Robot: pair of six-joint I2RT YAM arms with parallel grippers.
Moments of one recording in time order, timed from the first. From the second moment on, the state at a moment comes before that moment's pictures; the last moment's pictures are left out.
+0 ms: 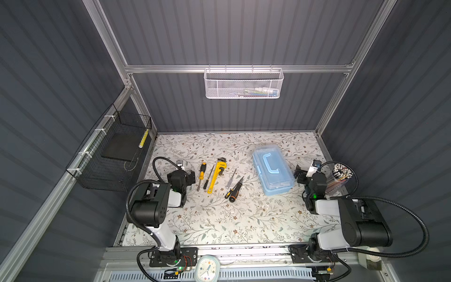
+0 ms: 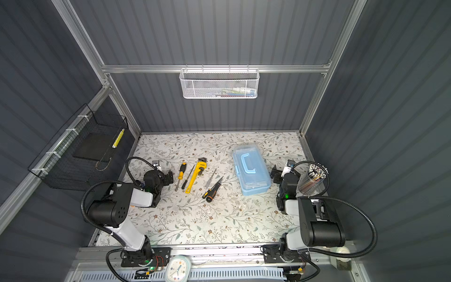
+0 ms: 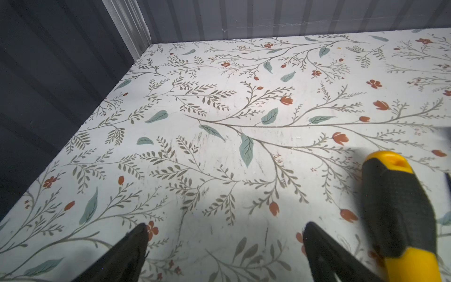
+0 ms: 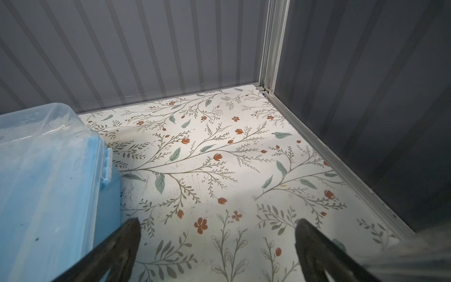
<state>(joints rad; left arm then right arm) -0.09 1.72 0.46 0.82 -0.22 0.01 -0.03 1.45 0.29 0.93 0.16 0.08</state>
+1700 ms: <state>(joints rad) -0.31 1.27 0.78 0.22 -0.31 -0.17 0.10 1.08 0.68 0.14 0.13 0.19</state>
